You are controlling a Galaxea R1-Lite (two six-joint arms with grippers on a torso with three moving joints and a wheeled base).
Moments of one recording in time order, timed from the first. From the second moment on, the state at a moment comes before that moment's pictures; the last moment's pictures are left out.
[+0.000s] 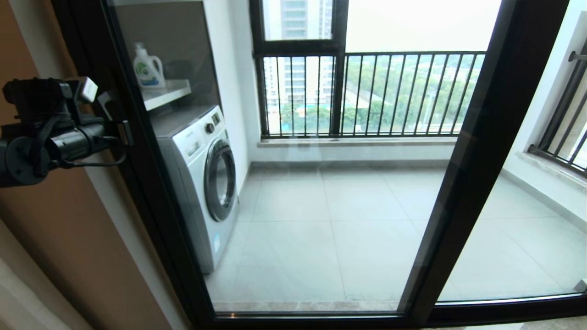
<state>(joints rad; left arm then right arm) 0.19 1.88 -1.32 -0.41 -0.04 0.02 0.00 0.00 0.00 -0.03 -0.01 0.02</state>
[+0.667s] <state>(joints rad) 0.21 1.87 -1.32 -0.40 -0.04 0.04 0.00 0.00 0.00 -0.03 -0.01 0.02</state>
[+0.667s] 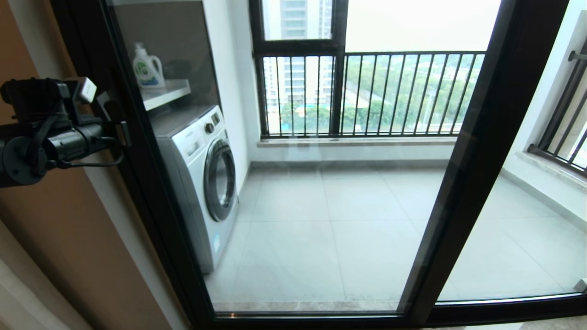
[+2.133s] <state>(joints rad) 0.15 1.74 -1.27 -0.40 -0.05 0.02 0.00 0.00 0.00 -0.03 -0.01 0.02</state>
